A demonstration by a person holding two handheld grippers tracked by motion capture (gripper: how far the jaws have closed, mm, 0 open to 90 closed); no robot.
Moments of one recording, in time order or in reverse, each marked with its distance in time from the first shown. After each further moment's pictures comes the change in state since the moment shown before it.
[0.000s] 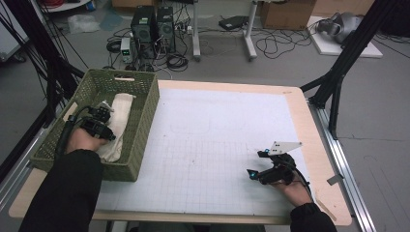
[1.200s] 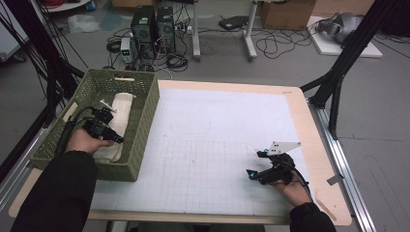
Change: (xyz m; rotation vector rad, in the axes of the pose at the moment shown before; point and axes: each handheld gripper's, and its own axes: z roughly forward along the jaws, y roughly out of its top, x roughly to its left) left arm -0.006 -0.002 -0.010 -0.038 -0.197 0.029; right arm 0.001 0.000 0.002 0.006 -0.002 -0.002
